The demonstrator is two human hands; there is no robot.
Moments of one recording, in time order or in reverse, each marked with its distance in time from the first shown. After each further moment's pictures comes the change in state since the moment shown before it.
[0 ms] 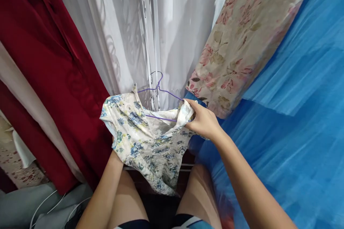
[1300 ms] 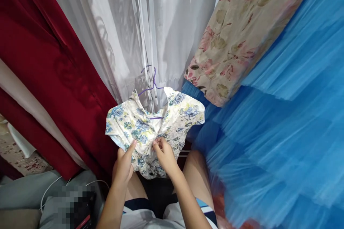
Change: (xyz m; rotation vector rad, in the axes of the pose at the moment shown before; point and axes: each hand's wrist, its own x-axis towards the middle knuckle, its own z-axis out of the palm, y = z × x) left_hand -0.102 -0.024 0.044 -0.219 0.488 -0.215; right_hand -0.137 -0.069 0.167 0.960 -0.208 0.435
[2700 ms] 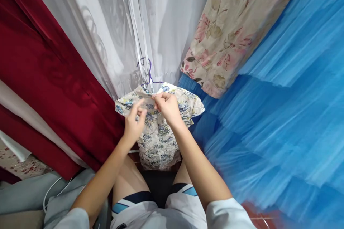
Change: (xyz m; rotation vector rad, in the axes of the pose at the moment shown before) left_hand 0.067 0.044 0.065 0.689 -0.528 0.998; right_hand 0.090 -0.136 -0.039 0.219 0.138 -0.162
